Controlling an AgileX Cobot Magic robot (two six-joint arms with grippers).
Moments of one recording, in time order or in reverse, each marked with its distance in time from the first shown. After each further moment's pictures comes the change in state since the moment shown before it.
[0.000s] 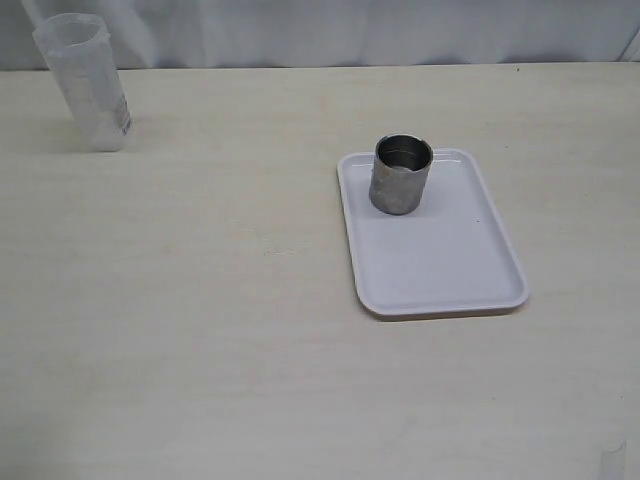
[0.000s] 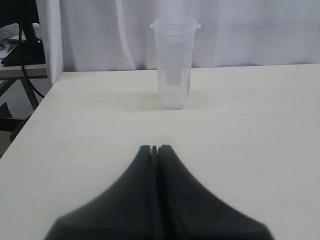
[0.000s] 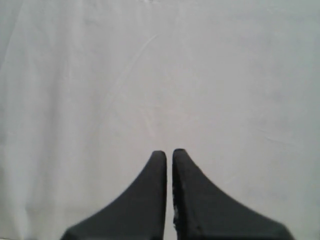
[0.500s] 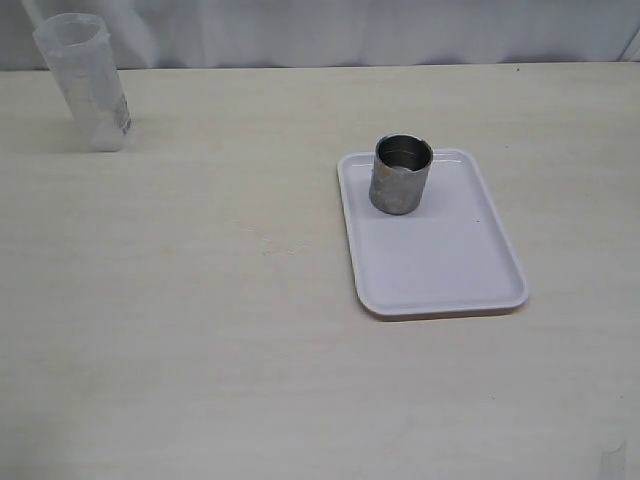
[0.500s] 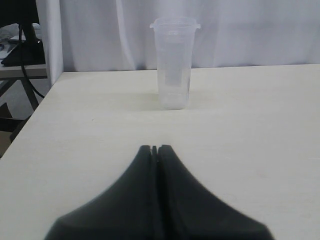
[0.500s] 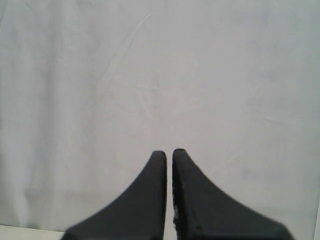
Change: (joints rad) left arm 0.000 0.000 0.000 0.000 0.000 0.000; right arm 0.000 -0.047 0.092 0.042 -0.020 -0.035
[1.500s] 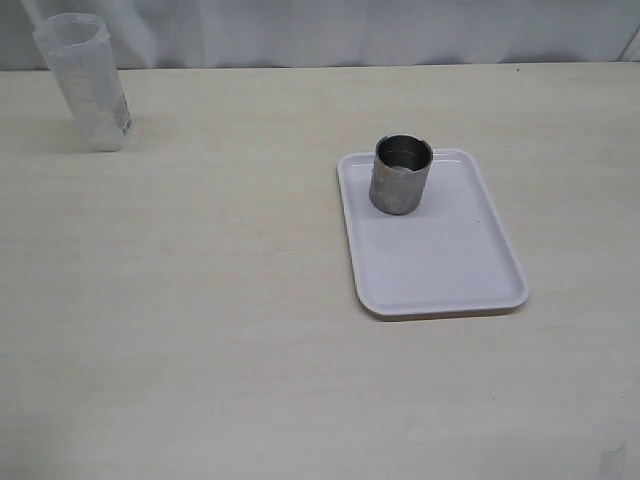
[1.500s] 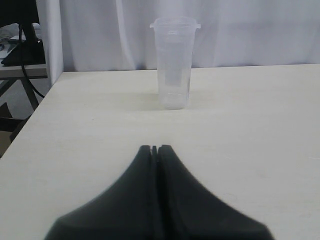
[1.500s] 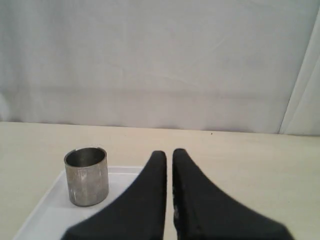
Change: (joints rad) left arm 0.000 0.000 0.000 0.000 0.000 0.000; right arm 0.000 -0.059 0.000 0.182 0.458 -0.188
